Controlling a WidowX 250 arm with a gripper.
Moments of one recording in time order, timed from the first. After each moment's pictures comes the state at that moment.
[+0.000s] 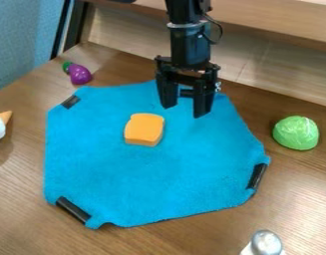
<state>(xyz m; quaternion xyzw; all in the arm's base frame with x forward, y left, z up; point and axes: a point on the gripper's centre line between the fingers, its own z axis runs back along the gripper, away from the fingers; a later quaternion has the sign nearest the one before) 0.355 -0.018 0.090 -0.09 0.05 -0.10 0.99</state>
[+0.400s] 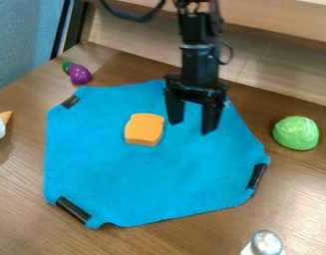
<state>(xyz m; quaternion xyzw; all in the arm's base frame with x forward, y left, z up) 0.353 -0.046 0.067 -0.09 0.07 -0.10 0.99</state>
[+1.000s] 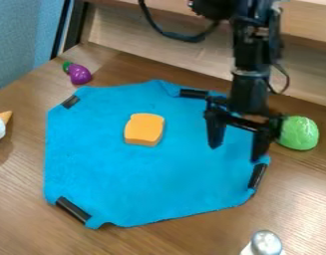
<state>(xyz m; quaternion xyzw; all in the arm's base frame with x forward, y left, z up) 0.349 -0.110 0.054 -0.06 0.06 -0.04 1.00</state>
